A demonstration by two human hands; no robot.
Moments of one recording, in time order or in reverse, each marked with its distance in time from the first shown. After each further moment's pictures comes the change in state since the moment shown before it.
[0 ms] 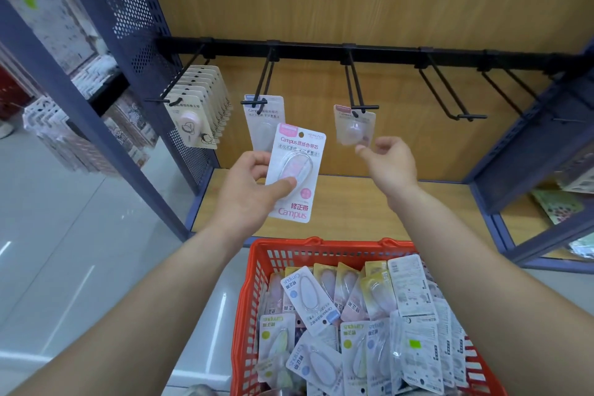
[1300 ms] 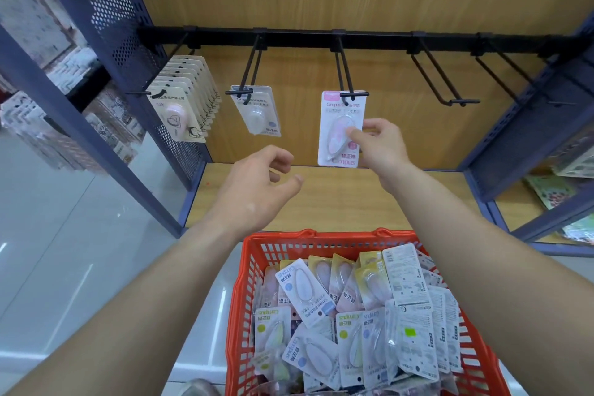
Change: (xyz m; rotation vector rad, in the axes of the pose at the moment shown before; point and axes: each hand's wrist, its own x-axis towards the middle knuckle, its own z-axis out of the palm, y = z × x) left_hand 0.003 0.003 0.011 0.578 -0.072 0.205; right_hand 0.022 0.004 0.000 0.135 -0.119 -0.024
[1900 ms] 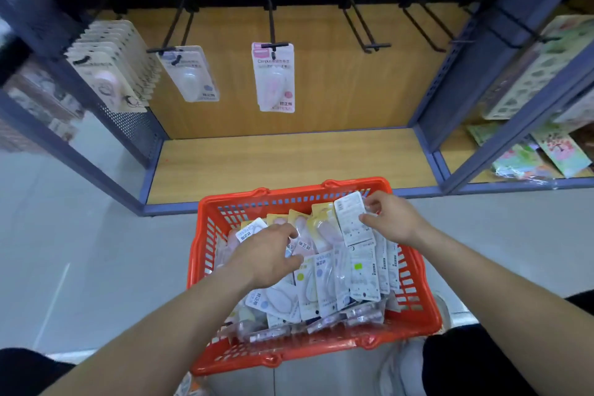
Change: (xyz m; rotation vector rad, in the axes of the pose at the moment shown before) left_hand -0.098 -0.033 0.136 0.466 -0.662 0.014; right_hand -0.117 0.150 -0.142 -0.781 -0.269 0.138
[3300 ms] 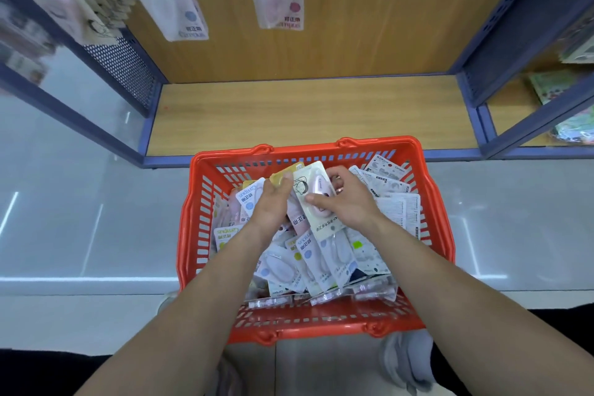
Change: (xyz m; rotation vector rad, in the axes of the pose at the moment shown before) left_hand 0.081 -0.016 0.061 -1.252 0.268 -0.455; right_hand 0.041 -0.019 0.113 0.617 -0.094 -0.063
